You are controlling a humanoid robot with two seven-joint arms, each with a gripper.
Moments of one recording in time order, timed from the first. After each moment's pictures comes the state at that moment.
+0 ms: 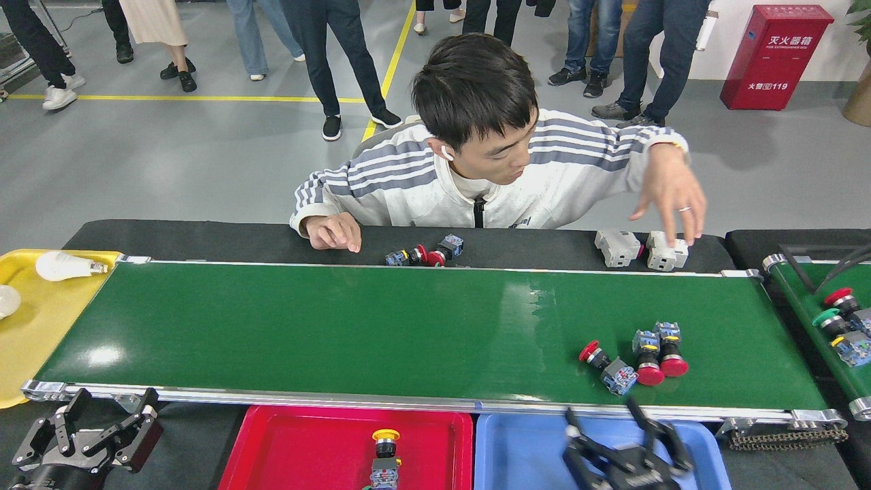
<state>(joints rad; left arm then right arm) 0.09 0.26 0.40 -1.43 -1.34 -0.43 -0.01 0.36 0.06 -0.15 -1.74 1.31 -0.20 -0.07</state>
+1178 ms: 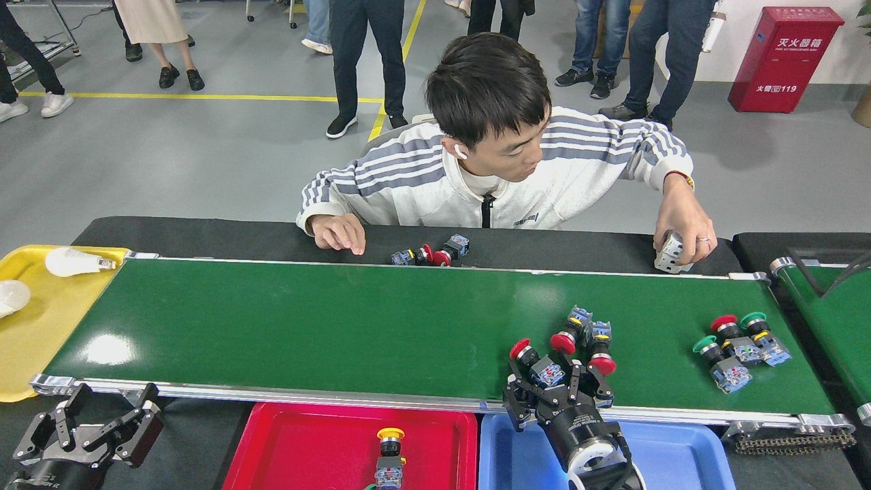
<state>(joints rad) 0.08 0.27 0.40 -1.42 -1.34 -0.43 -0.01 -0.11 0.03 0.25 -1.39 1.44 0.00 0.11</state>
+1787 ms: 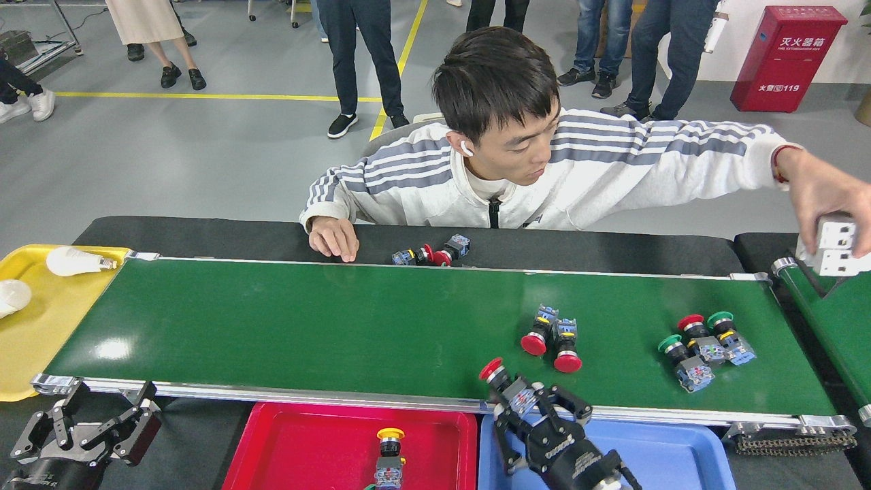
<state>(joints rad) 0.07 0.27 0.40 -1.42 -1.34 -0.44 -0.01 0.09 0.04 0.25 -1.66 1.44 -0.55 0.09</state>
